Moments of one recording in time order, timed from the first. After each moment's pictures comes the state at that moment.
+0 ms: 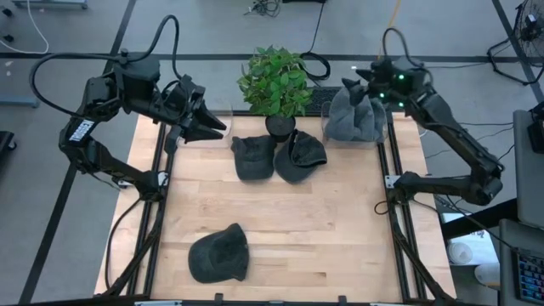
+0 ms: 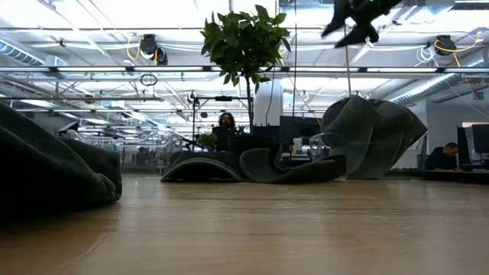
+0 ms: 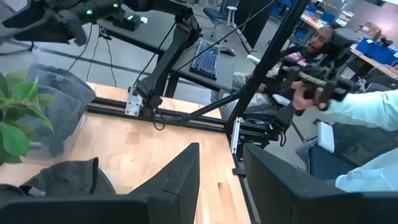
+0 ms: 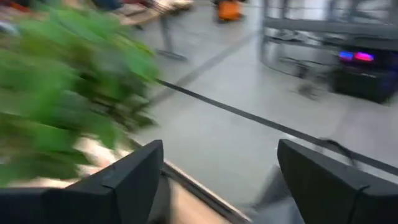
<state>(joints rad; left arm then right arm) 0.25 1.36 2.09 -1.04 0.49 -0.19 -0.86 1.07 1.23 -0.45 -0.06 0.14</state>
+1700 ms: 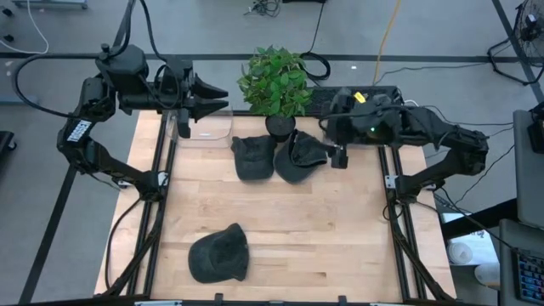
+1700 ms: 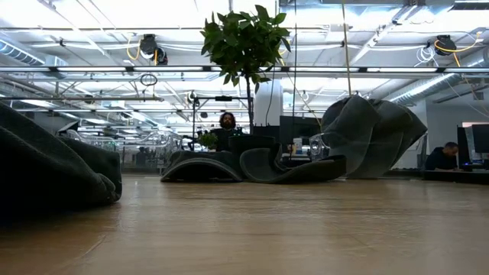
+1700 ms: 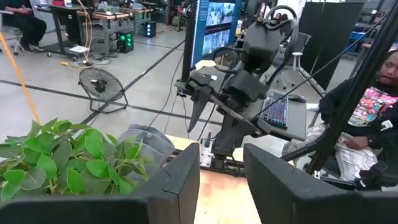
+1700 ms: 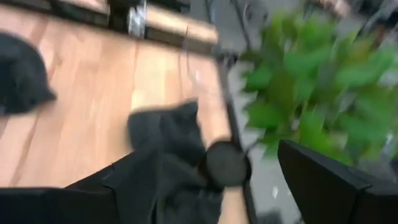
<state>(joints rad) 0.25 1.35 2.09 -0.87 0.16 -0.11 -0.03 1.35 1.76 -0.99 0.31 -0.27</state>
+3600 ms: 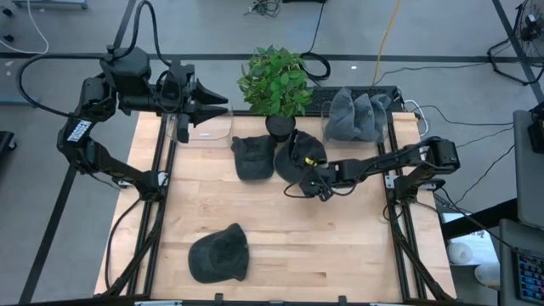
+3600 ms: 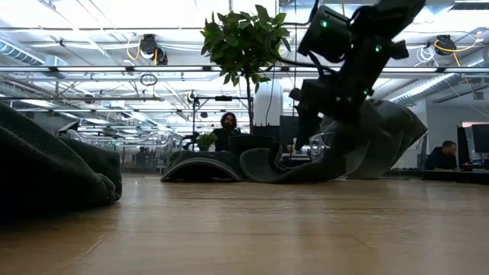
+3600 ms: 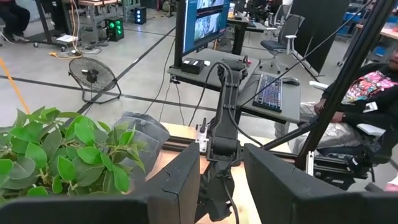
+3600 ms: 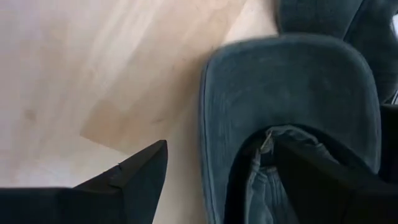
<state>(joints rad) 0.25 1.35 2.09 -0.93 0.20 -0.08 -0.01 1.59 0.84 -0.29 0.33 -0.75</state>
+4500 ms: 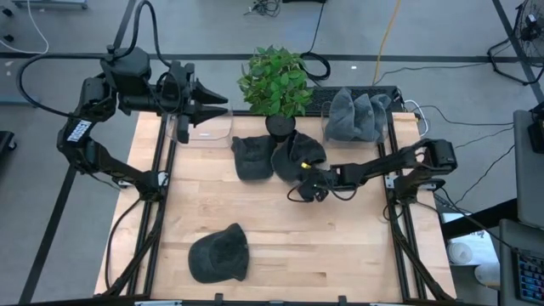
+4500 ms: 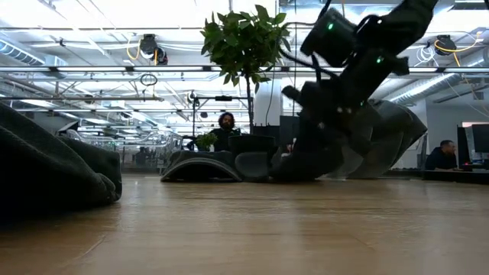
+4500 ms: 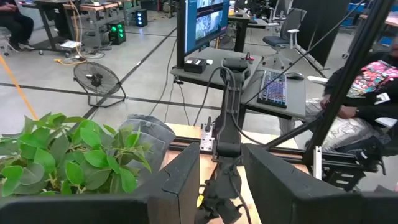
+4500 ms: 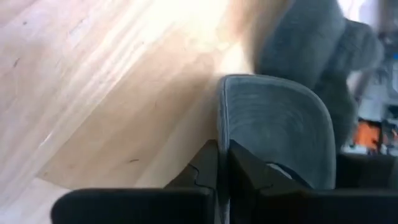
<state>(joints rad) 0.25 1.35 2.09 -0.94 0.19 -0.03 0.00 1.62 0.75 0.00 0.33 -0.95</state>
